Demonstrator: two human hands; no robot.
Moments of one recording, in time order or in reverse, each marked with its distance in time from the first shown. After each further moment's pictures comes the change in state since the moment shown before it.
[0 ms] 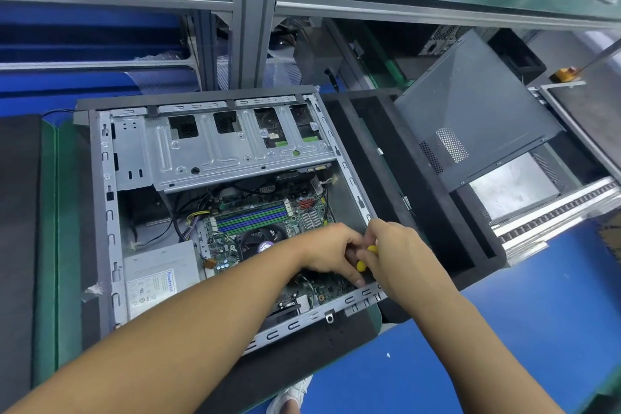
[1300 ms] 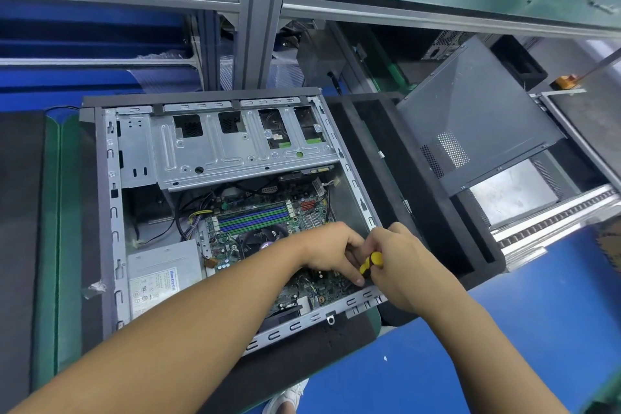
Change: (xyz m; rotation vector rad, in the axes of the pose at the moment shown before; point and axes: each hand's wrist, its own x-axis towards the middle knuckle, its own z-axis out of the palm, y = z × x) left_hand 0.000 -0.002 -0.006 -0.076 -0.041 -0.026; right_hand -0.002 0.003 -0.005 0.034 -0.136 0.016
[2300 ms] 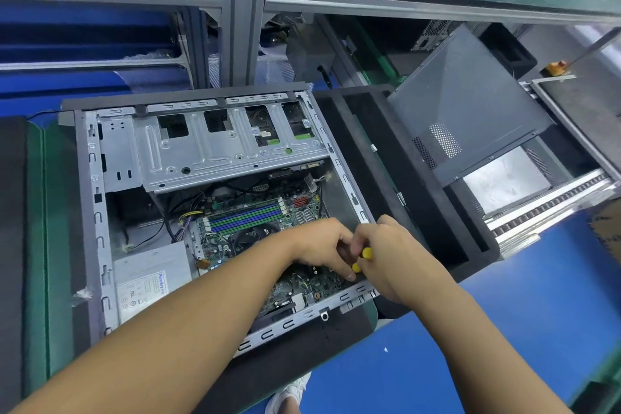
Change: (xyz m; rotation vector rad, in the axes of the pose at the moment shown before) left_hand -0.001 0.002 -0.003 0.107 -0.010 -0.010; right_hand 0.004 0.001 0.002 -0.008 0.014 -0.044
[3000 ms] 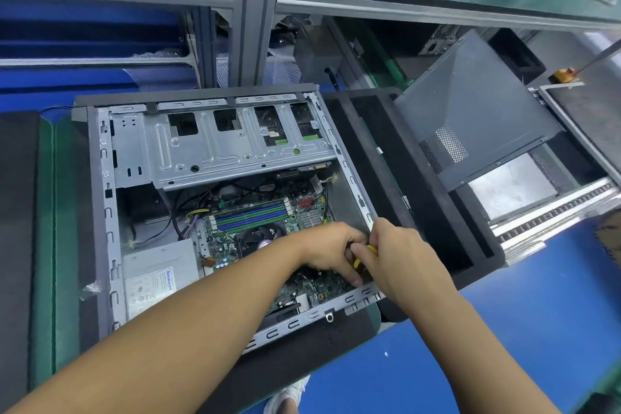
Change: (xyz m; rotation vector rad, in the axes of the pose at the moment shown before) left_hand 0.004 0.002 0.005 0.023 0.032 0.030; right_hand -0.001 -0.007 0.005 -0.091 0.150 0.123
